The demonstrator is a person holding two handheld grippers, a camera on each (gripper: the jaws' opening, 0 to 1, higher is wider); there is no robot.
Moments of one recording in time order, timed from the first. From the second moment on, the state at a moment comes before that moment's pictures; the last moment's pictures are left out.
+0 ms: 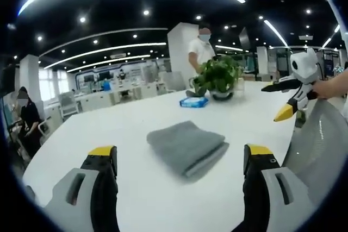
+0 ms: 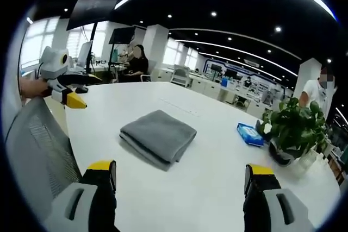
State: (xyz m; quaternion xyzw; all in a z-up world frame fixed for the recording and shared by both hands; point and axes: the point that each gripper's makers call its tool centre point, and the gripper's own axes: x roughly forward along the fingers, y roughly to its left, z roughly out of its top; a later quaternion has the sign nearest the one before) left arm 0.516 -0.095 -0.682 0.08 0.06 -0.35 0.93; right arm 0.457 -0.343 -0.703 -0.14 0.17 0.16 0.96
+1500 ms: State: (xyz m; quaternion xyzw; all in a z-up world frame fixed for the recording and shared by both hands) left arm 0.567 -0.216 -0.785 0.38 0.13 -0.47 0.78; right arm 0.541 -0.367 -0.686 -0.07 0.22 0.12 0.96
